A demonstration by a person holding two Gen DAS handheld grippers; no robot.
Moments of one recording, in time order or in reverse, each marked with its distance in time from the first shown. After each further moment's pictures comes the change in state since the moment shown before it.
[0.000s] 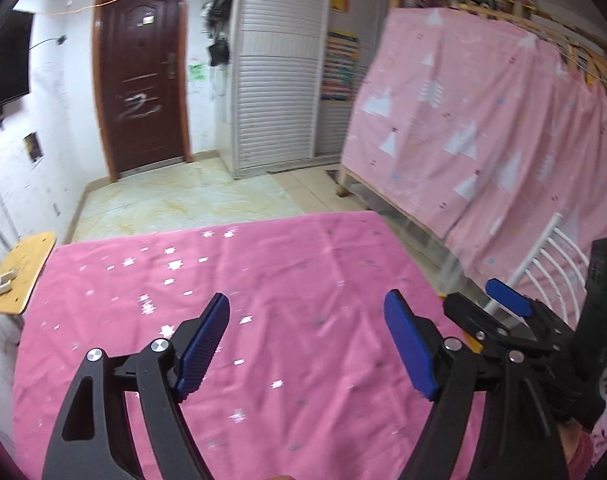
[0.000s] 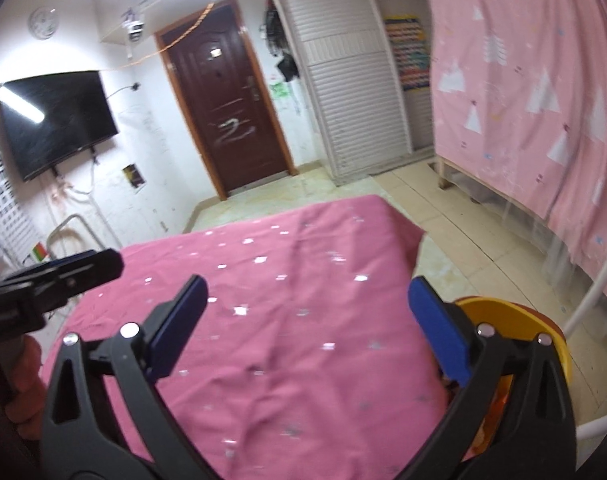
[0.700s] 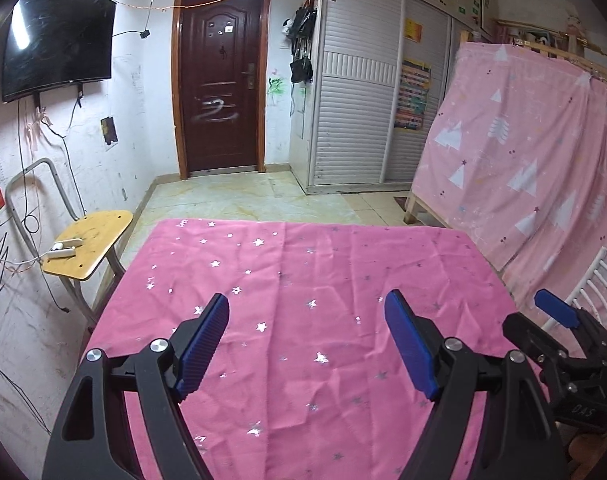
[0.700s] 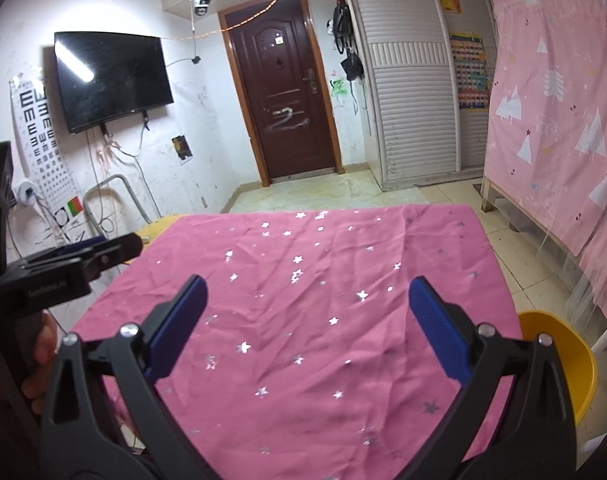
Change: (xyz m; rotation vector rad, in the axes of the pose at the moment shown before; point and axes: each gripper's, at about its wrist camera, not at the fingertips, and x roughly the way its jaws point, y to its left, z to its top) left arm -0.066 0.097 -0.038 -0.117 -0.087 0.201; right arm -0.017 0.098 -0.019 -0.150 0.007 0.097
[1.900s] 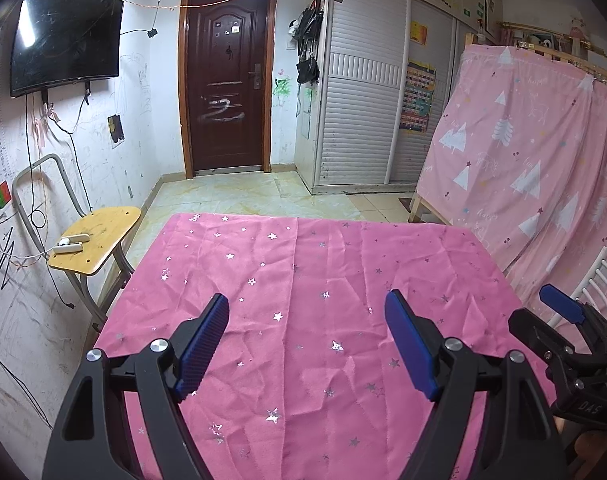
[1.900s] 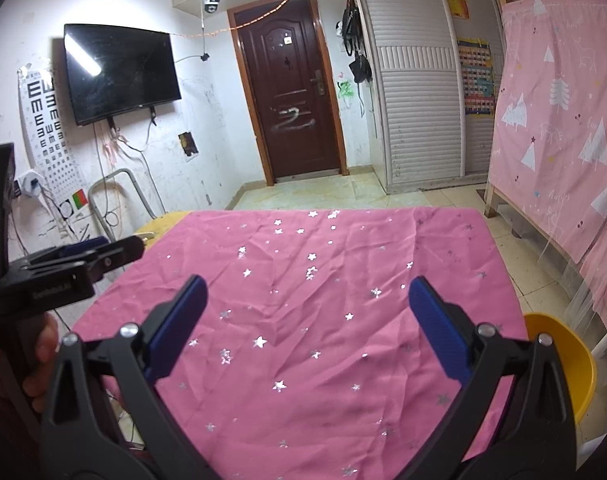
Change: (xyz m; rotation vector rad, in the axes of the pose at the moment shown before) left arm -0.011 0.013 -0.010 -0.010 -0.002 0.011; right arm -0.007 0.015 -0.001 -0.021 -0.001 0.007
